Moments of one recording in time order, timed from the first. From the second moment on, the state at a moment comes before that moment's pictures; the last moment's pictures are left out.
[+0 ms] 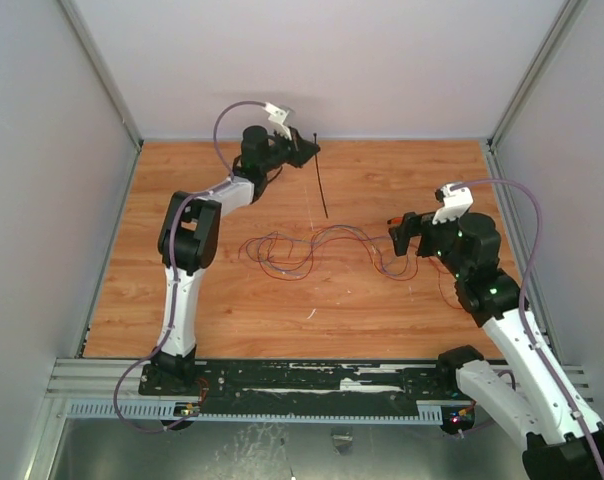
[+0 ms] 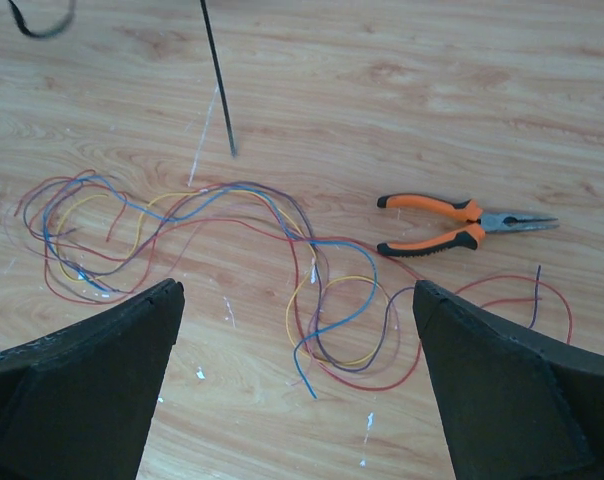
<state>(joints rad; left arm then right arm) -0.33 2.27 1.69 0.58 0.53 -0.30 0.30 0.76 0.75 -0.29 -0.05 0.14</state>
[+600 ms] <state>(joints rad) -0.40 2.20 1.38 0.76 0.56 -0.36 0.30 0.75 0.66 -0.23 -0.17 0.16</state>
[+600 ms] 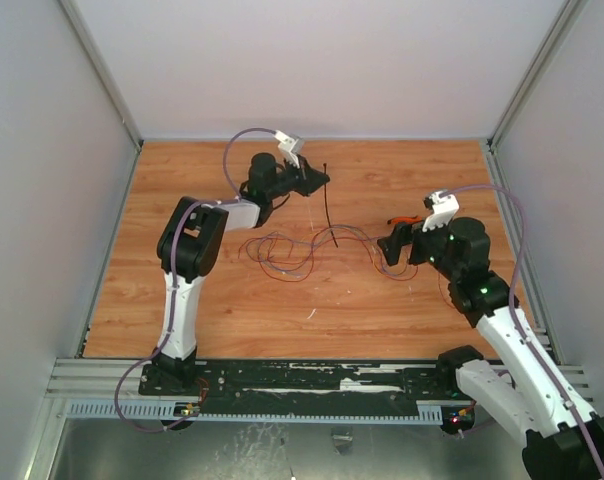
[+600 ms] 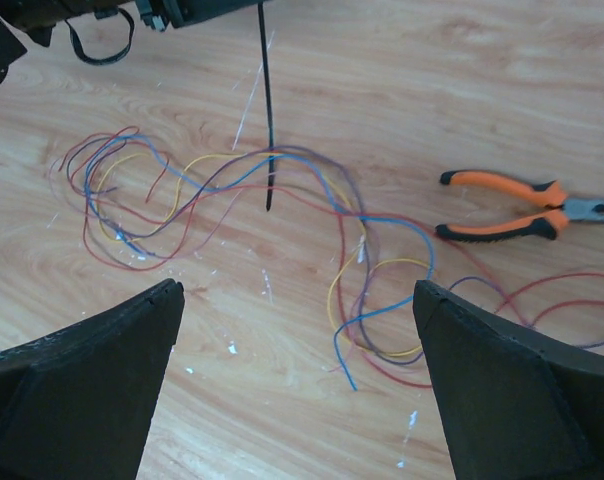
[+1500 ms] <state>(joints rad) -0.44 2.16 1.21 0.82 0.56 -0.40 0.48 1.02 0.44 0.49 -0.28 -0.13</state>
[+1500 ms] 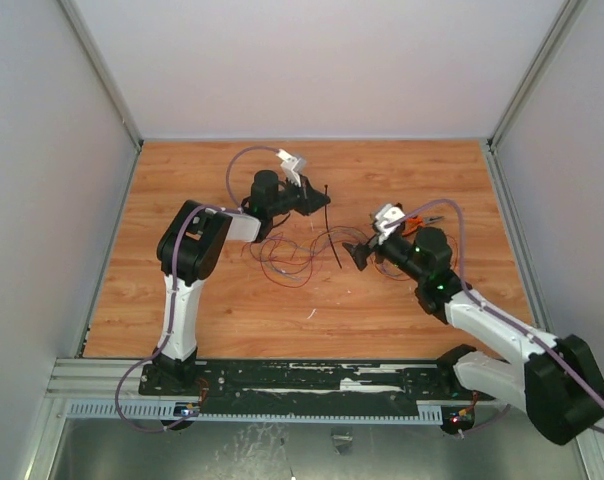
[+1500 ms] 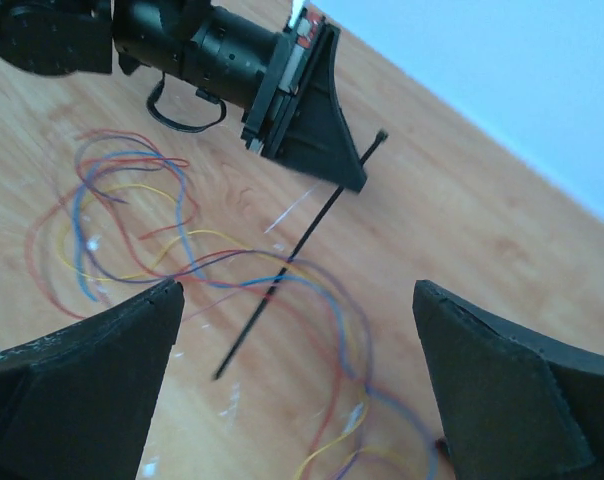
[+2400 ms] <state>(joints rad) -0.44 2.17 1.26 0.74 0.66 -0.37 0.61 1.48 0.53 0.47 -0.21 -0.90</state>
